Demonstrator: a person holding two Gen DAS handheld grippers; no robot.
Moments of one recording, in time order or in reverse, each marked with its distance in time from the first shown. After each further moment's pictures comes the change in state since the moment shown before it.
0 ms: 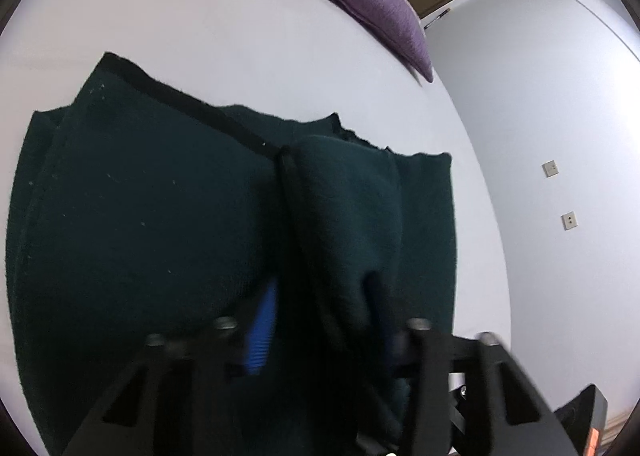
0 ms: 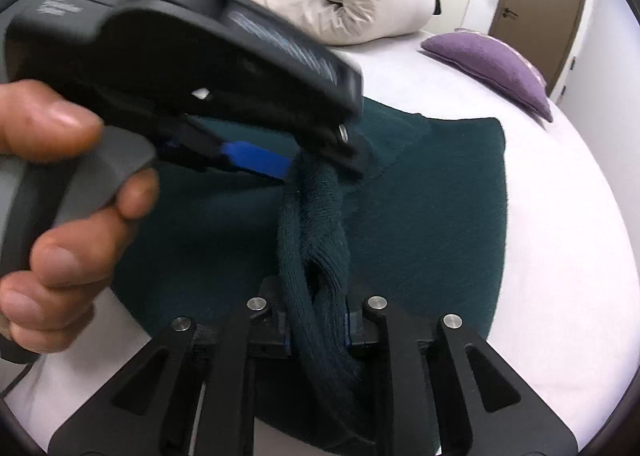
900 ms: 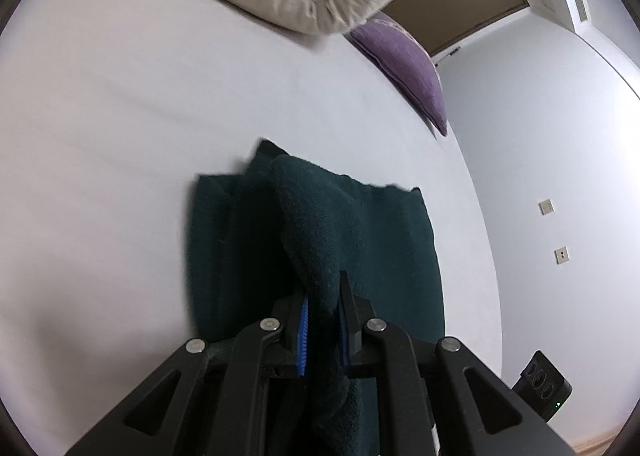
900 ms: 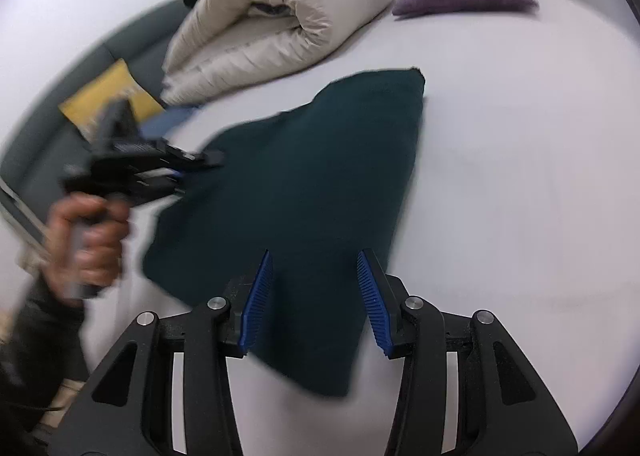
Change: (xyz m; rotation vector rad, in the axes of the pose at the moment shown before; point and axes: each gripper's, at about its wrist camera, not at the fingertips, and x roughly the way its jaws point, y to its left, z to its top) left arm -0.103 0.083 0.013 -0.060 -0.112 -0.001; right arm -0.024 -0.115 -0.055 0.407 -0.074 0.318
